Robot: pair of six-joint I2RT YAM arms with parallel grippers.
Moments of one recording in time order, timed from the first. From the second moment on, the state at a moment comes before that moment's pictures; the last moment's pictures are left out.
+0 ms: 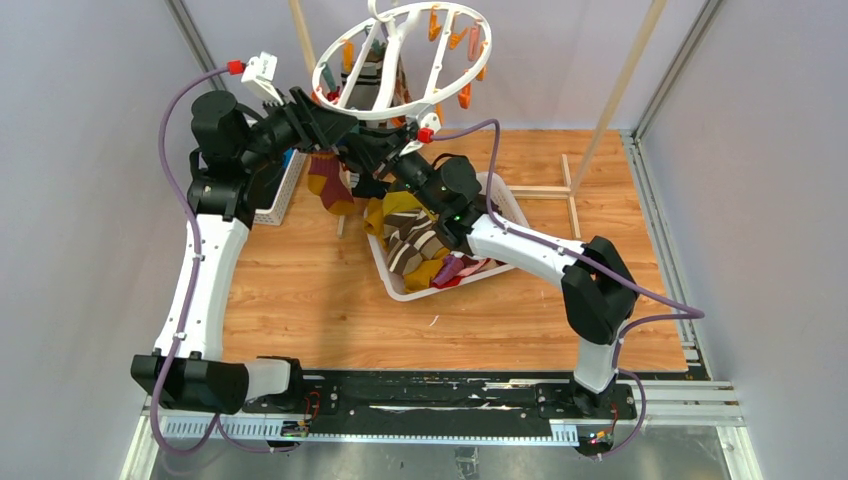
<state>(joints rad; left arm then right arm) -0.06 1.26 1.49 -0.22 0.65 -0.53 0.88 1.84 1.46 0.90 -0.07 0.14</state>
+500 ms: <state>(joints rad) -0.07 1.22 1.40 -0.21 0.66 -0.53 0.89 1.84 1.47 0.88 -0.07 0.14</state>
